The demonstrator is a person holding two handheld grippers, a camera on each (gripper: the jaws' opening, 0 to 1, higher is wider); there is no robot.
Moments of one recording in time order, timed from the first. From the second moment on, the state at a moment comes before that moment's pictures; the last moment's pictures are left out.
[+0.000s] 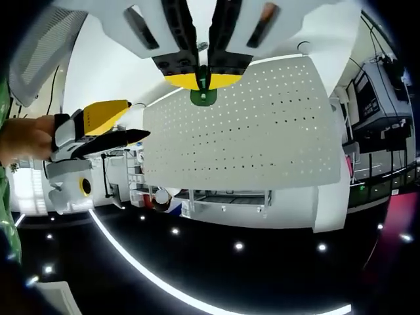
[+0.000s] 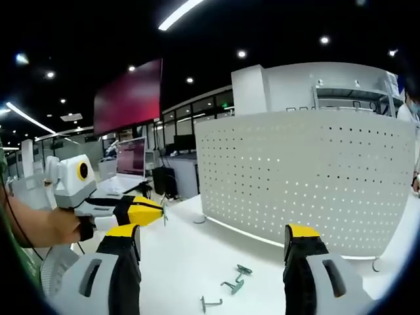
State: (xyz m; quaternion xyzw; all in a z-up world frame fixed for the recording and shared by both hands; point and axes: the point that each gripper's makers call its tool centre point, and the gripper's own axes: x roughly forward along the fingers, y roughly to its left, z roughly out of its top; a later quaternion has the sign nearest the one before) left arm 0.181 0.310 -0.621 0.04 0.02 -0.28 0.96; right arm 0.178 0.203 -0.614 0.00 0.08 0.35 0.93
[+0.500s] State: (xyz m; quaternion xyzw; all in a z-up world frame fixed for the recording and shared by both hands) left arm 0.255 0.383 -0.567 0.01 -0.01 -0.16 0.99; right arm 0.188 0.194 -0.593 0.00 0.07 0.34 0.94
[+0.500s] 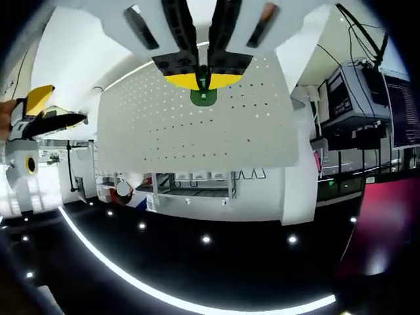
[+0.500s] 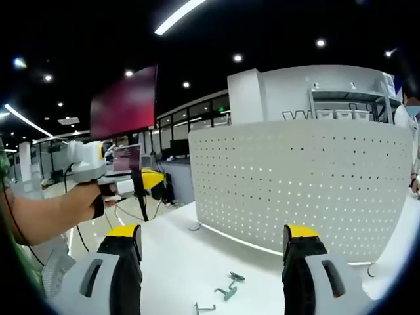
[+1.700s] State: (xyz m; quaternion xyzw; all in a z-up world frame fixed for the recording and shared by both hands) left arm 0.382 0.427 -0.502 -0.02 -0.10 -0.07 0.99; right arm 0.214 0.174 -0.591 0.00 0.08 0.33 0.94
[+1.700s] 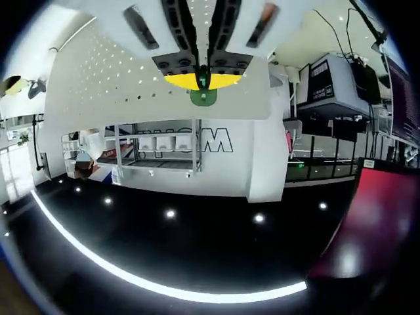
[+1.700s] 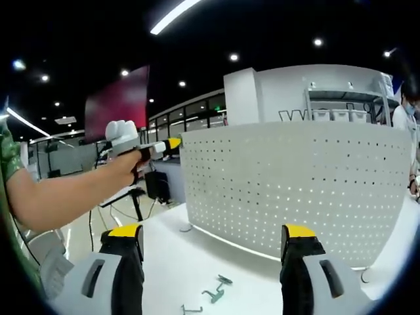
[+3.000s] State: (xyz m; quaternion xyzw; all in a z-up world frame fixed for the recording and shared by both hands) left arm 0.423 0.443 -0.514 0.00 -0.10 -0.05 0.99; right arm 0.229 0.174 -0.598 0.00 0.10 0.32 0.94
